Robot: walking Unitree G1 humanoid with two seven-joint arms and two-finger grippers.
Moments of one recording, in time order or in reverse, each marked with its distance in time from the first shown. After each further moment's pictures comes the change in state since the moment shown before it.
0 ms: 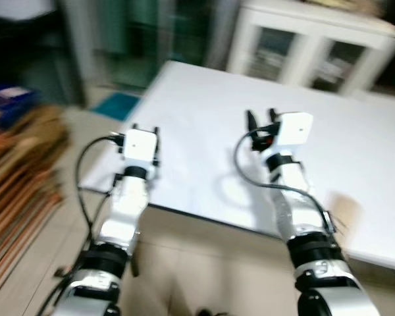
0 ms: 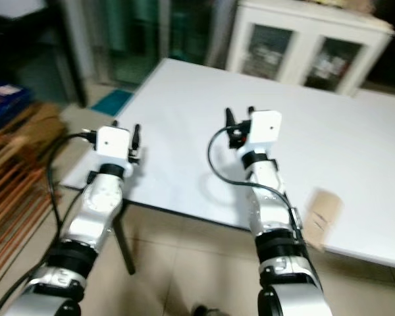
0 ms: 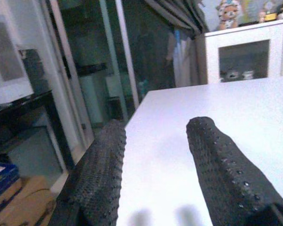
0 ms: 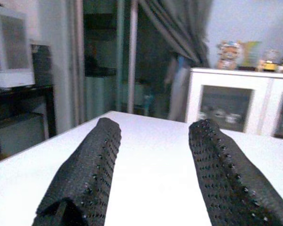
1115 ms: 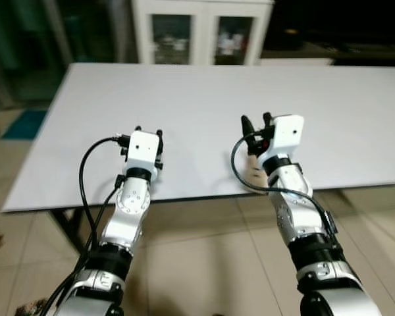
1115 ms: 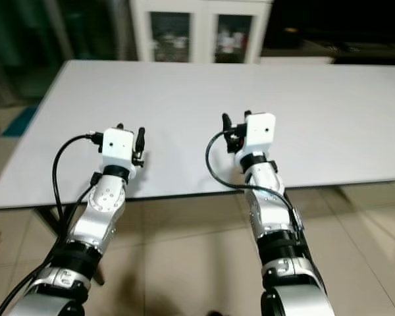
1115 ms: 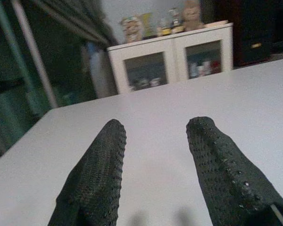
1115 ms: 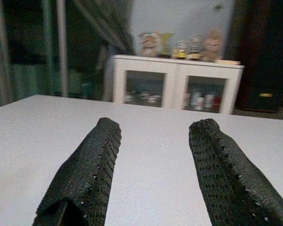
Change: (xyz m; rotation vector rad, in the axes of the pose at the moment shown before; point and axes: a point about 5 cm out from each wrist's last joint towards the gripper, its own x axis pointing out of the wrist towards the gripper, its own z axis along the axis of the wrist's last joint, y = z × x) left arm -0.001 -0.008 -0.002 -0.005 0.029 -0.025; right arm -0.002 0.002 -0.006 -0.045 0.050 0.031
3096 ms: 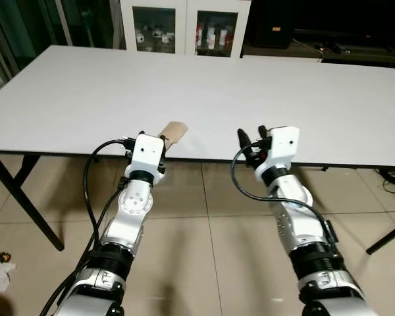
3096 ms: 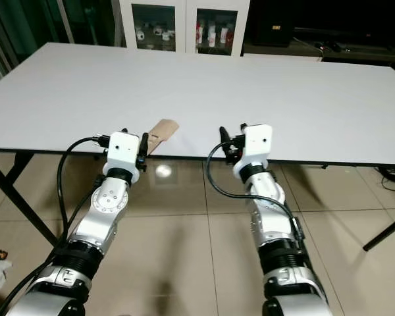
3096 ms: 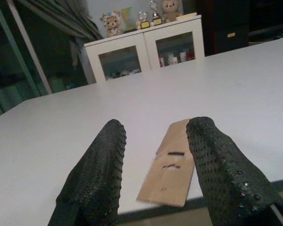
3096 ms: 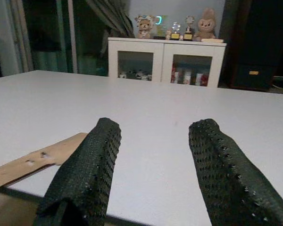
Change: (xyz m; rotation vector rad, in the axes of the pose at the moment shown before) left arm -0.001 -0.005 -0.008 0.031 0.047 -0.022; right arm -0.012 0.003 -0.017 0.037 0.076 0.046
